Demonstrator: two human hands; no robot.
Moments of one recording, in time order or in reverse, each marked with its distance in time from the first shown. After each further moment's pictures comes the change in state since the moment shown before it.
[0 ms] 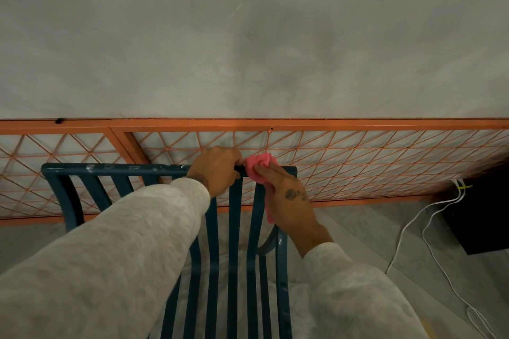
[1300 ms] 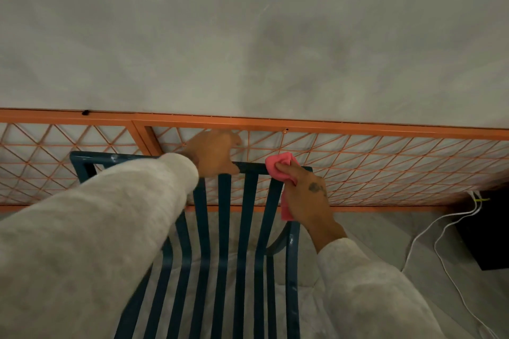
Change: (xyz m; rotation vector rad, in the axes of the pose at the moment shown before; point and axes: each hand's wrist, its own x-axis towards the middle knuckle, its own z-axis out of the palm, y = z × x) left_hand -0.005 -0.033 -0.042 0.120 -0.104 0.063; right_hand 0.003 -0.008 -0.014 0.115 -0.044 0.249
